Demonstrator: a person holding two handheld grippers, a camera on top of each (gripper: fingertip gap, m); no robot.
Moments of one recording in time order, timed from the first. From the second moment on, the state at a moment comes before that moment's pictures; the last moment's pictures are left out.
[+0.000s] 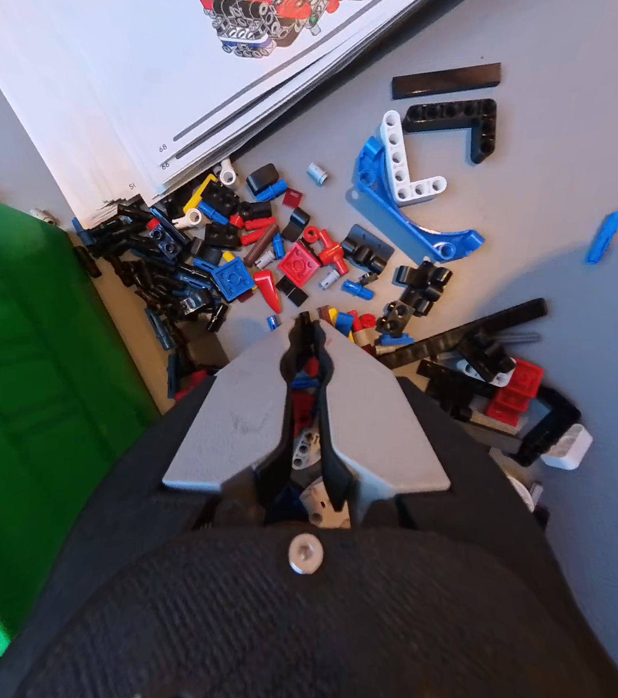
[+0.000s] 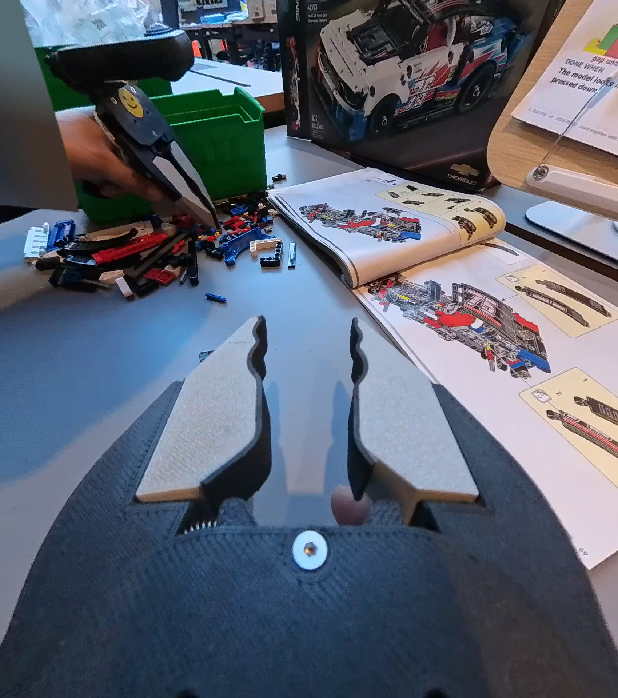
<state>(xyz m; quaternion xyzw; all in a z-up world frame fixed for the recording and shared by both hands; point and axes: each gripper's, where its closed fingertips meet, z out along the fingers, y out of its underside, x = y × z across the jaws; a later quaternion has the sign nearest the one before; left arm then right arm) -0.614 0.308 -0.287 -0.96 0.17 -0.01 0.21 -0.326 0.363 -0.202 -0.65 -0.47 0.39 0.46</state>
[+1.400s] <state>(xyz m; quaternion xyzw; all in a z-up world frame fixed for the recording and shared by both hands) -0.494 0.293 -0.288 -0.92 0.31 -0.09 0.22 -0.324 0.363 -0.205 -0.64 -0.48 0.37 0.47</state>
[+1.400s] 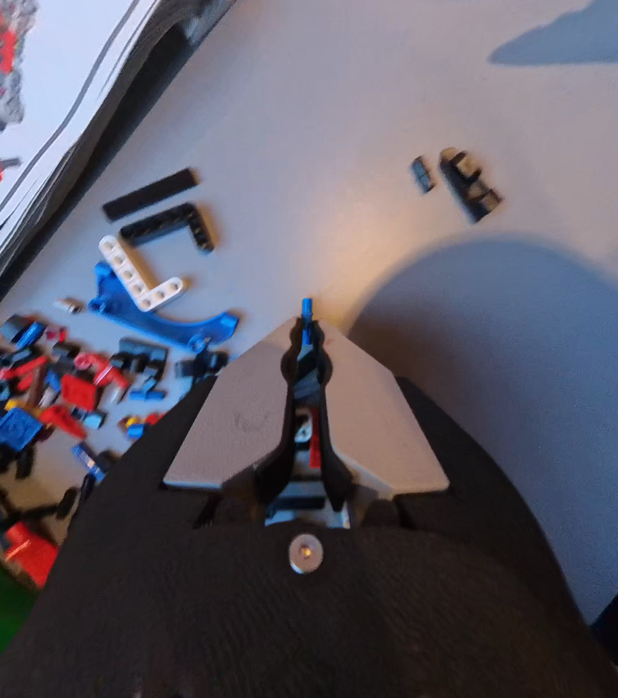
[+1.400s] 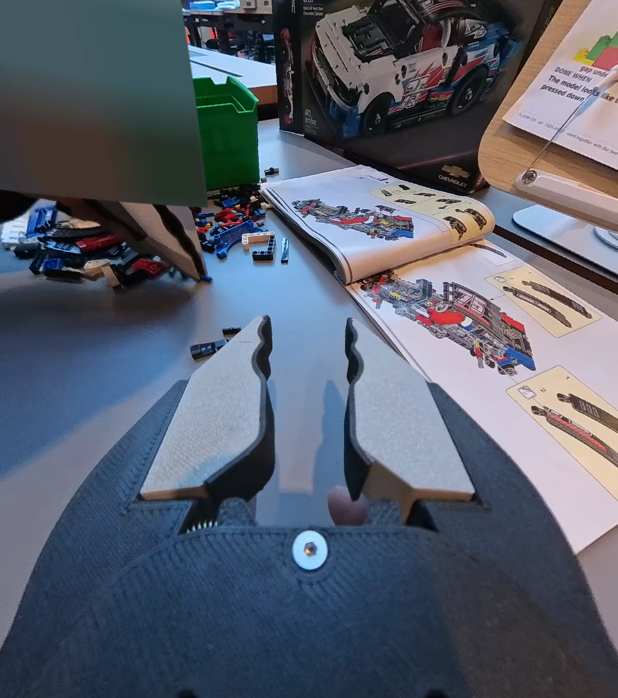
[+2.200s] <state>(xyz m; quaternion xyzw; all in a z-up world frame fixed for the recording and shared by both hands) -0.619 0.287 -0.269 -0.95 0.28 0.06 0.14 -0.326 0.359 -0.206 -0.64 -0.48 0.37 0.47</state>
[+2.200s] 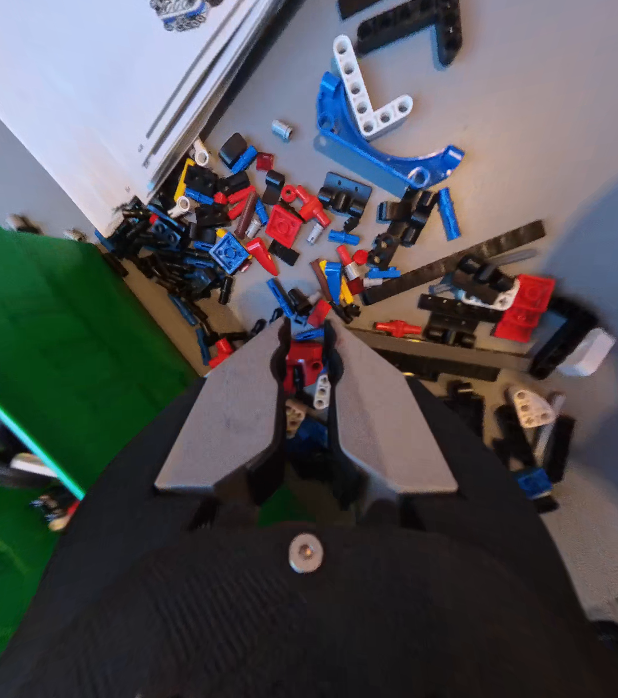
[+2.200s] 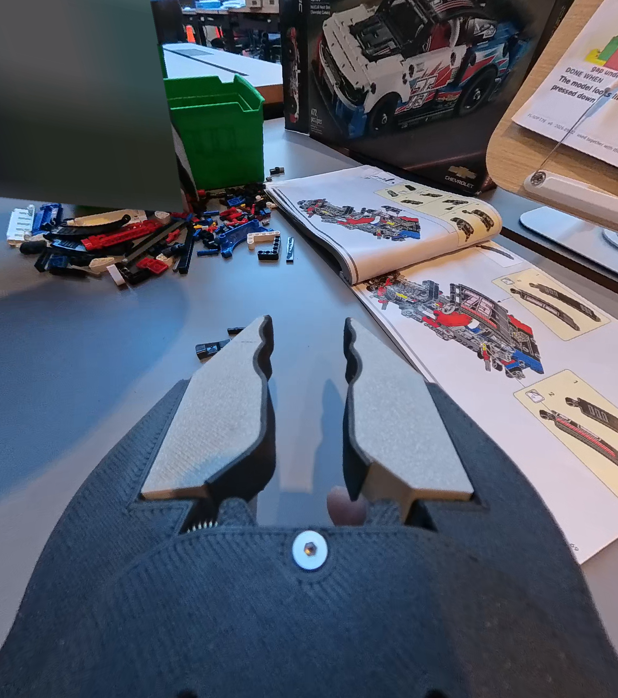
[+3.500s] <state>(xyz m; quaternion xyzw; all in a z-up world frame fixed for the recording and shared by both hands) -0.646 0.284 -0.280 -0.91 0.39 0.10 -0.03 -0.324 0.361 -0.205 -0.64 -0.48 0.38 0.47</state>
